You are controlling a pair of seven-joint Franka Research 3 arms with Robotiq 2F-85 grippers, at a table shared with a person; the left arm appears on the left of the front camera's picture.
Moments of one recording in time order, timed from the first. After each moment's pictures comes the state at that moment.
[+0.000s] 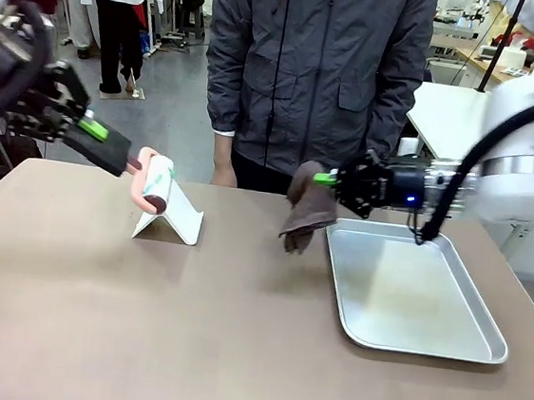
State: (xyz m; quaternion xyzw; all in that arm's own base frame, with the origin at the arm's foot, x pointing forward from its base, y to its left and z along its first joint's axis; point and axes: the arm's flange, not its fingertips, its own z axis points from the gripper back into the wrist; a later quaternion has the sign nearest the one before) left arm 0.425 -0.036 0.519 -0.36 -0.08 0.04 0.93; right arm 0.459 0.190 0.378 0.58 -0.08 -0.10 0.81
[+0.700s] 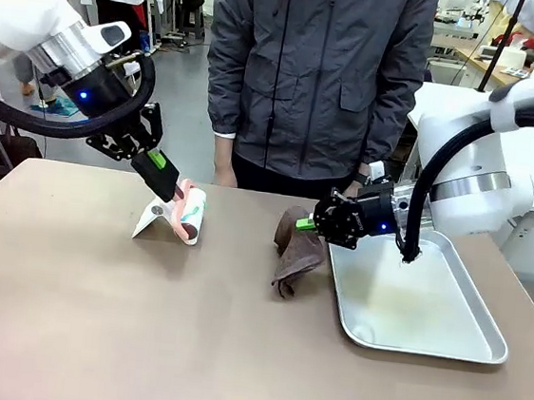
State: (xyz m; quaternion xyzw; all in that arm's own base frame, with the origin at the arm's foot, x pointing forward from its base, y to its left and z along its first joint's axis) left arm 0.482 -0.117 0.487 -0.28 -0.04 0.00 0.96; right arm 0.458 0.198 0.337 0.49 -0.07 -0.07 0.87
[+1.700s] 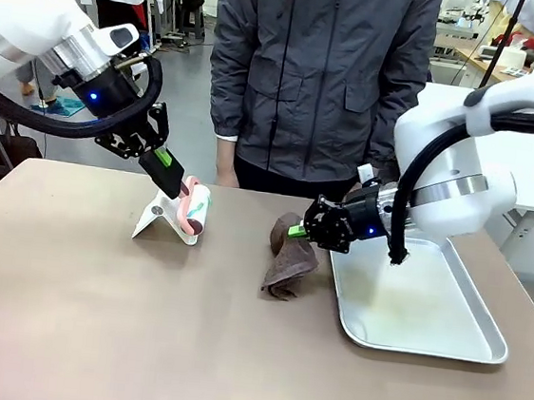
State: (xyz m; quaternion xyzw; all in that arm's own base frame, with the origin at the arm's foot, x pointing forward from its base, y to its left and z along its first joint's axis) left arm 0.506 -0.122 0.477 -0.28 -0.06 0.01 0.96; right arm 0.458 0.220 0.324 0.44 -0.09 -0.07 0.89
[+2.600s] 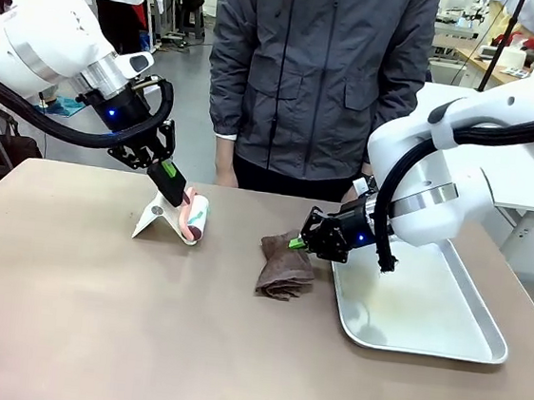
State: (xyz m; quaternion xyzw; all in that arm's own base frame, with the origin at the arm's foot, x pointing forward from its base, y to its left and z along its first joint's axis) left arm 0.552 -0.120 0.435 -0.26 -0.03 0.01 0.97; right arm 0.474 0.221 0.297 0.40 -0.07 -0.12 0.91
